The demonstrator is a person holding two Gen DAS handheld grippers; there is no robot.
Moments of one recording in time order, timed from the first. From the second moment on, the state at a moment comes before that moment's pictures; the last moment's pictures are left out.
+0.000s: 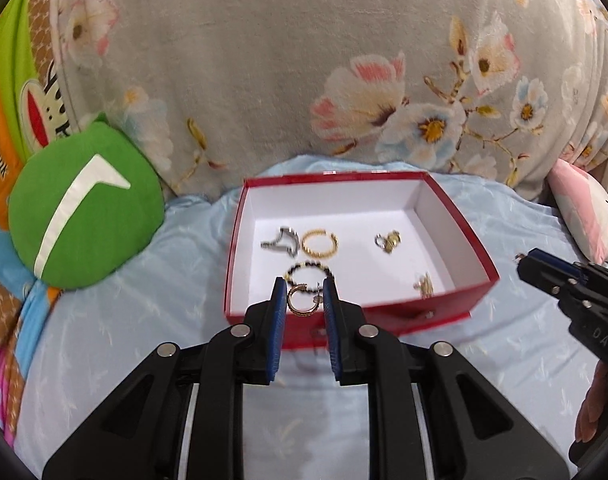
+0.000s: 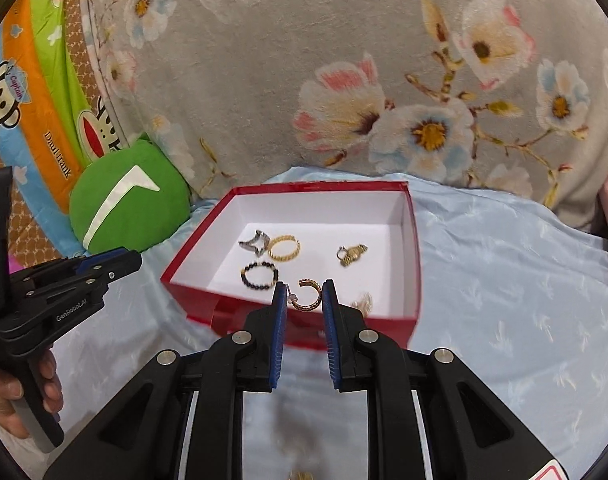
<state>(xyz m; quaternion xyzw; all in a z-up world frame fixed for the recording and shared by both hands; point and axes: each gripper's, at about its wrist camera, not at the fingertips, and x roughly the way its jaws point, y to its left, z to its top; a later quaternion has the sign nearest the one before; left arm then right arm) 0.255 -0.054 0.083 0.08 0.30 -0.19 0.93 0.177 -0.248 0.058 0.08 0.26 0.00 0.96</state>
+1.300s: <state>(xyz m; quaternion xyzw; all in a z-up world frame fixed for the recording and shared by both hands) 0.412 -0.159 0.004 0.05 0.37 -0.20 0.90 0.339 -0.316 -0.002 0.10 0.33 -0.03 0.94</state>
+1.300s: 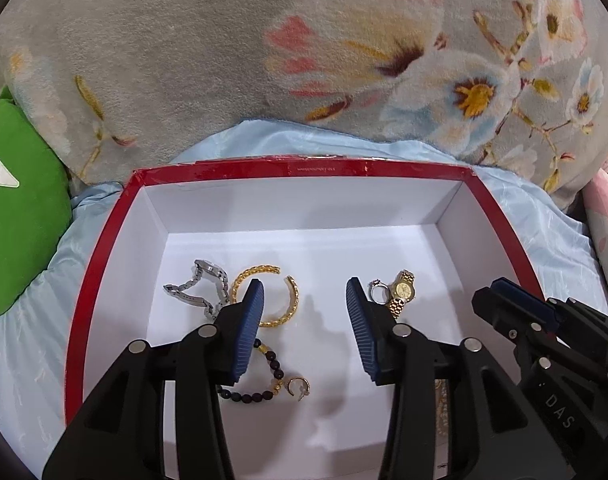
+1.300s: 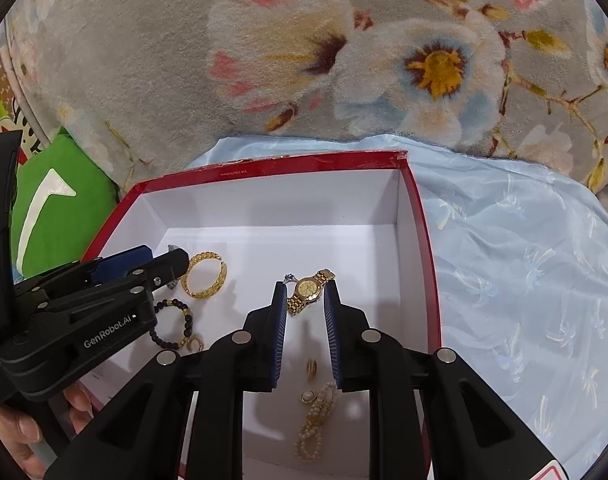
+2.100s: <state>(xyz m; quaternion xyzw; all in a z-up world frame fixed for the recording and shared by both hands) 0.269 -0.045 0.046 0.07 0.34 -0.18 0.92 0.166 -0.275 0.019 0.06 0.30 -0.02 0.95</state>
